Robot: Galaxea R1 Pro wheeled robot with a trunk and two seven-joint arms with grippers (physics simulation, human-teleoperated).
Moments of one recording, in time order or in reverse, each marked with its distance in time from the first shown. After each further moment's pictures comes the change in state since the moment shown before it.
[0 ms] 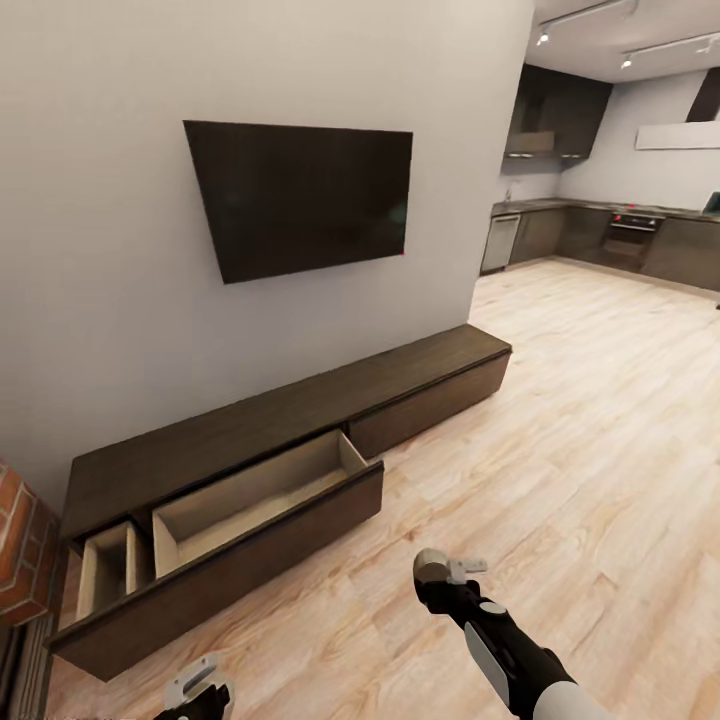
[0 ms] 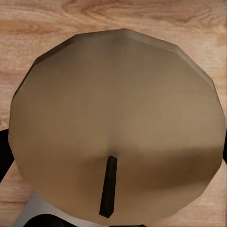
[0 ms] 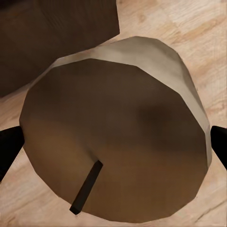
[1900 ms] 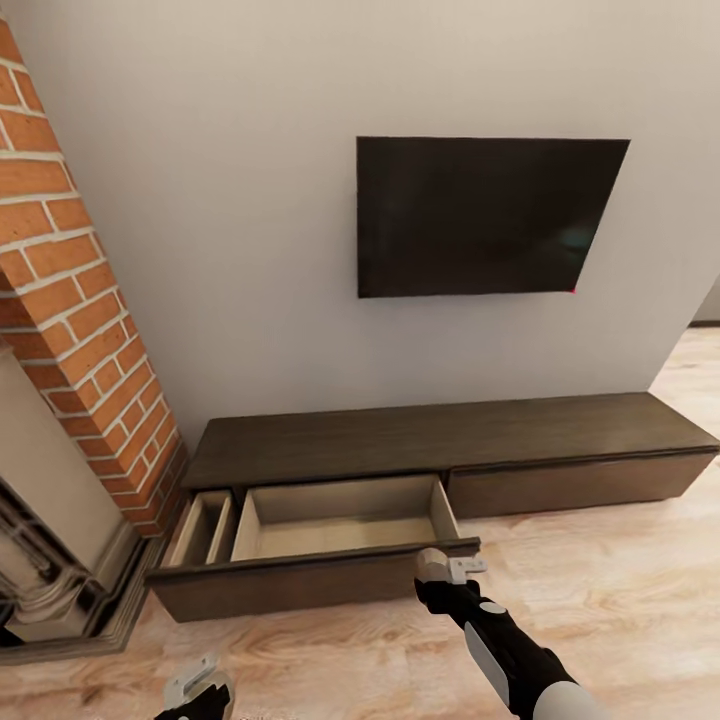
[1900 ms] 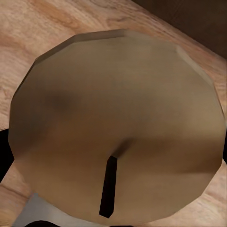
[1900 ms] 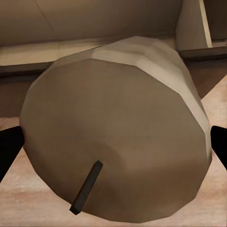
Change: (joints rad) left arm 0.000 0.000 0.000 0.000 -0.001 -0.001 0.000; right arm 0.000 0.000 0.000 0.000 0.001 0.000 0.000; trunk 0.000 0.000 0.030
